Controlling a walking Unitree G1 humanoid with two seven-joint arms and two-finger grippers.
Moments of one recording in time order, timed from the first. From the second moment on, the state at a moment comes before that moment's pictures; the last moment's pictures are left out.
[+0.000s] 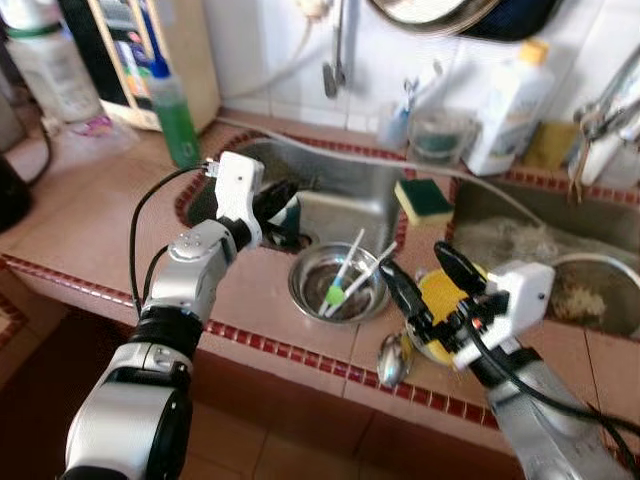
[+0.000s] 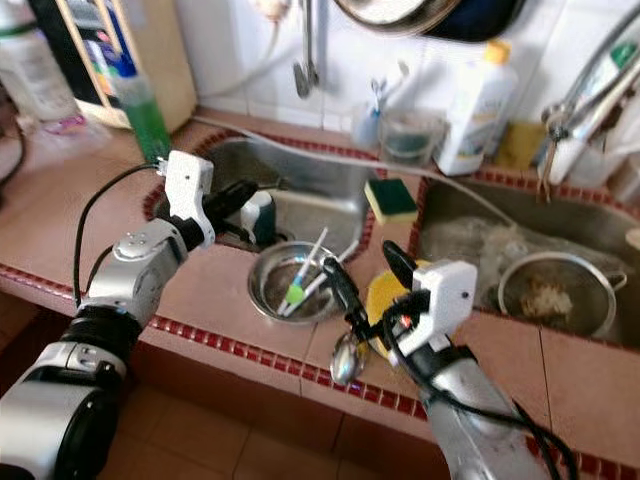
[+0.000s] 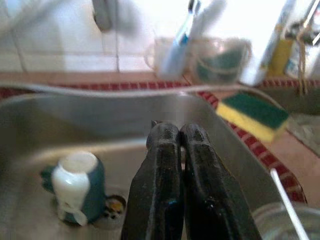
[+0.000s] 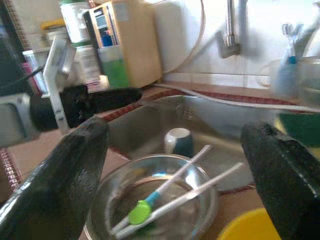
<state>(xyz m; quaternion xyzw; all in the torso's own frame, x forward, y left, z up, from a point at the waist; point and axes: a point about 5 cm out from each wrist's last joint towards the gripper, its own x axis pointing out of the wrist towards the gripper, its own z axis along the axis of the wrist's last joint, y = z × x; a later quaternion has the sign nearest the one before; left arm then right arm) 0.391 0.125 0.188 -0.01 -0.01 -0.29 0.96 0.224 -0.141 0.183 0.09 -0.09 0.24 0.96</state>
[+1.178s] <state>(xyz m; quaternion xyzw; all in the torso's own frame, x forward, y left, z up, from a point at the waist) 0.404 0.185 0.195 -0.01 0.06 -0.24 0.97 0.192 -0.143 0.210 0.11 -0.09 0.21 0.97</state>
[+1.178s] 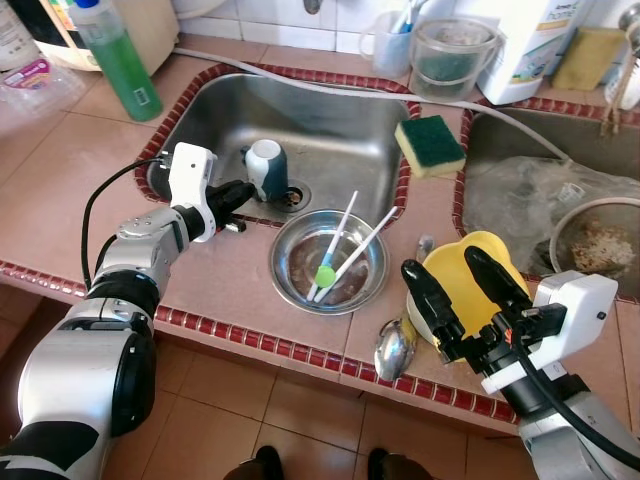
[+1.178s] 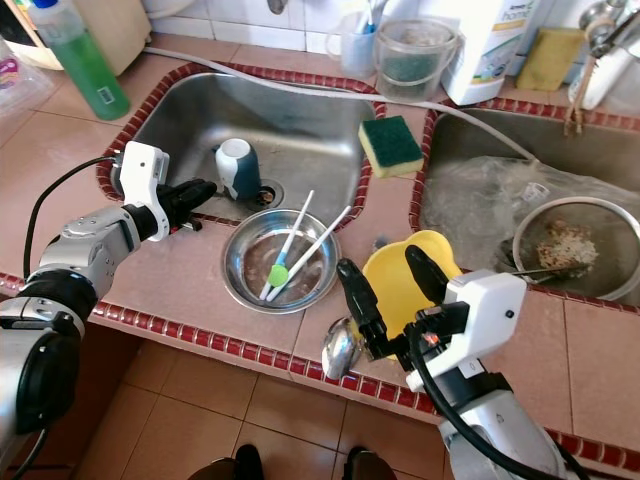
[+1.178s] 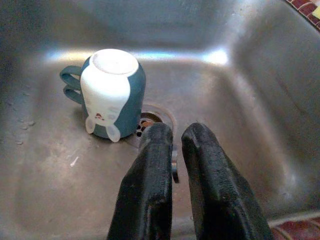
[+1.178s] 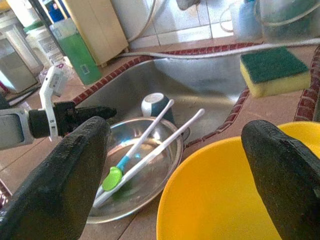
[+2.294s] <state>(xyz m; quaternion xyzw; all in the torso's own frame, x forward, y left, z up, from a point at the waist) 0.388 0.190 0.235 -0.04 -0.10 -0.25 0.96 0.233 -0.140 0.222 0.09 -0.15 0.24 0.95</state>
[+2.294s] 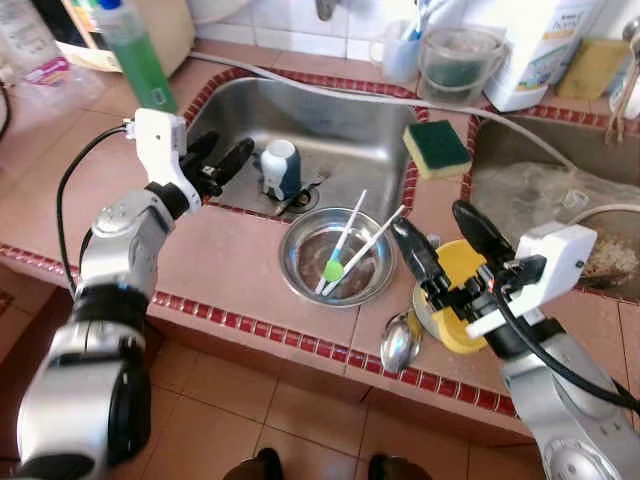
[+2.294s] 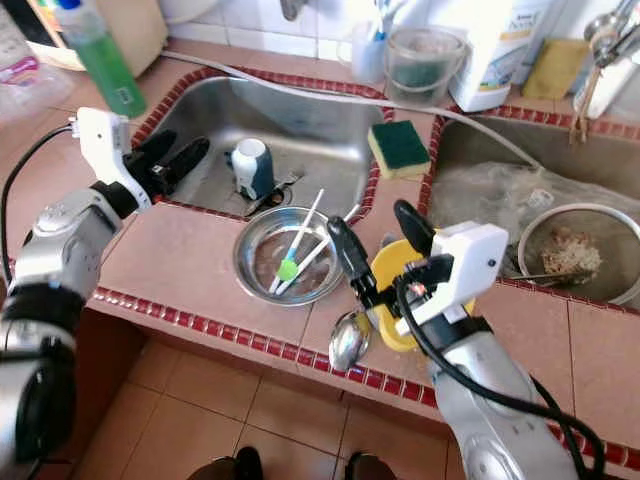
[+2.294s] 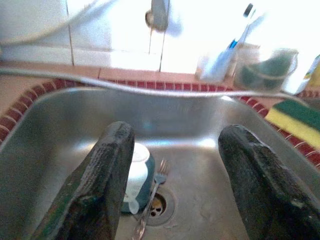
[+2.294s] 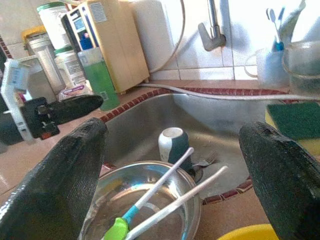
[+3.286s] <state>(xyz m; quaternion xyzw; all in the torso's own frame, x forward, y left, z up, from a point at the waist) 0.296 0.128 0.181 -0.01 -0.05 -0.30 0.95 0.233 -0.146 0.184 0.06 -0.09 0.22 0.97</state>
